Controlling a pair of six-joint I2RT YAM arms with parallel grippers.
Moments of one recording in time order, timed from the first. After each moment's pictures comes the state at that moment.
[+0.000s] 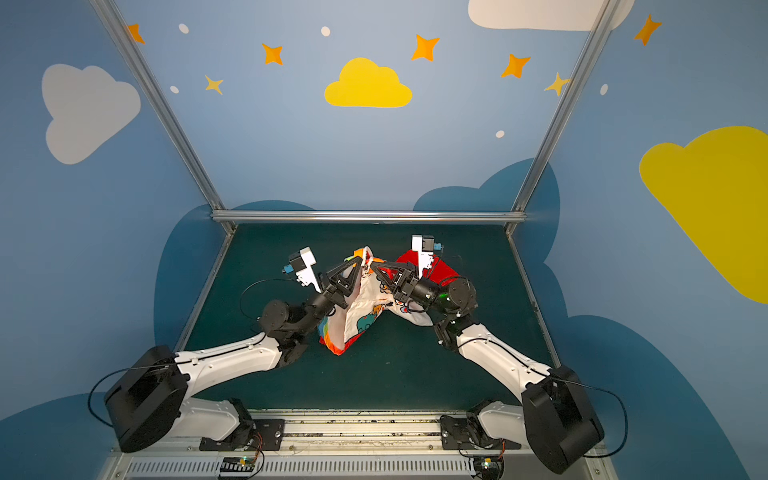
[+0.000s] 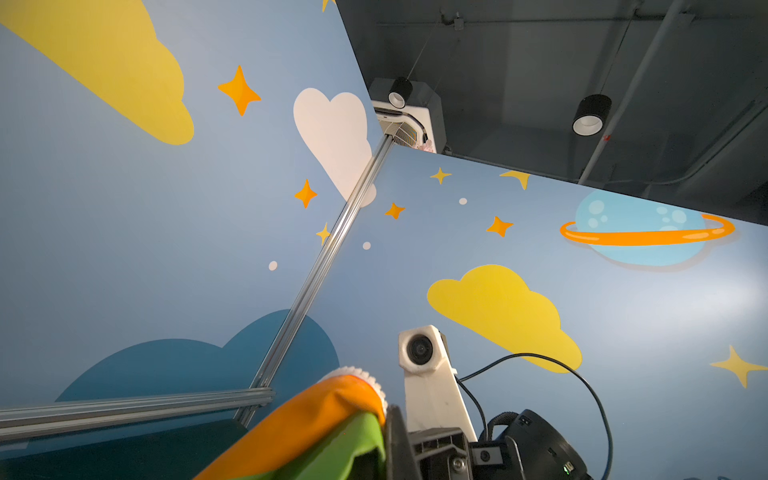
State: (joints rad) left arm -0.80 1.38 0.68 1.27 0.05 -0.60; right arm 0.57 1.25 0.69 1.02 -0.67 0.97
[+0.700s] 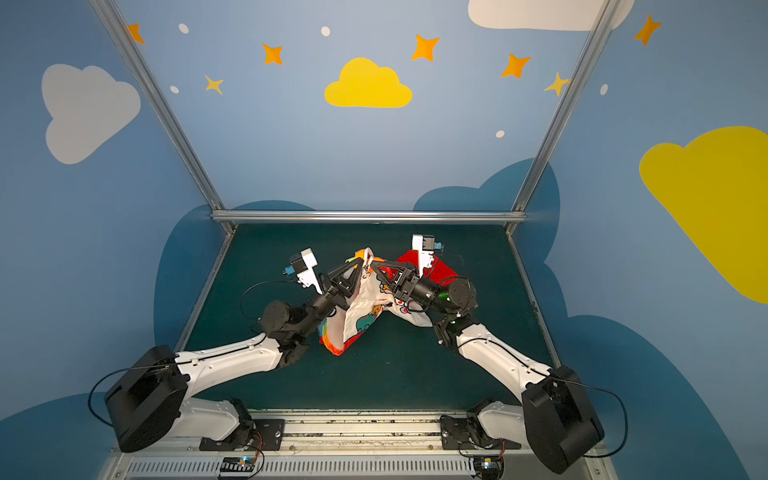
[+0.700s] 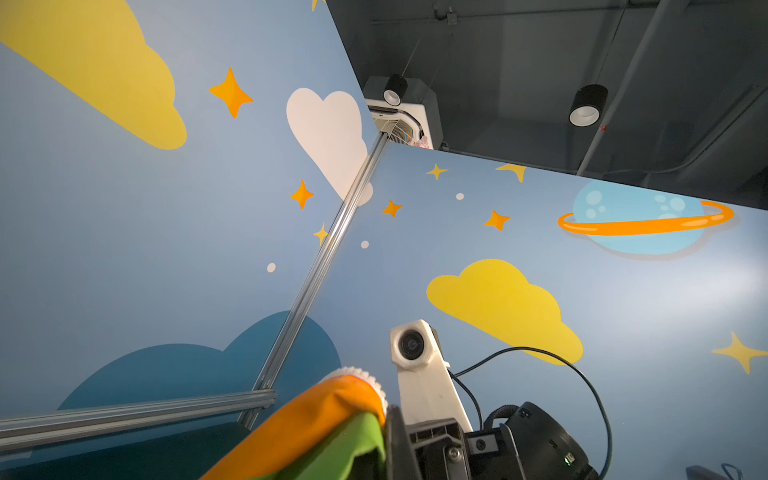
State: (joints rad) left arm -0.81 1.38 0.68 1.27 0.05 -0.56; right arm 0.57 1.25 0.69 1.03 -0.66 1.03
